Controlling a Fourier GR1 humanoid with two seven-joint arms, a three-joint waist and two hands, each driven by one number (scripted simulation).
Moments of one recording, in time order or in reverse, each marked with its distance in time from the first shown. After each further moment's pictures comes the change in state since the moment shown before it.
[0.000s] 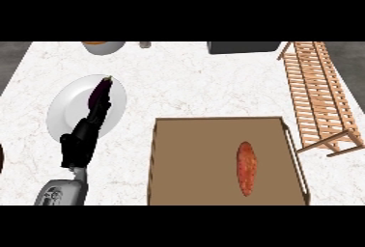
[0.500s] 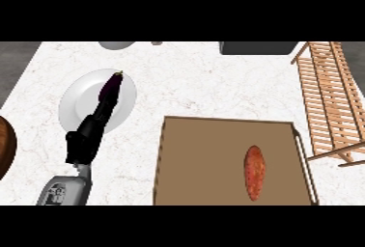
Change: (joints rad) left arm -0.027 -0.003 -0.025 -0.005 0.000 -0.027 0.014; right arm -0.021 -0.140 -0.119 0.236 -0.196 0.072 0.014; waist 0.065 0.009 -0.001
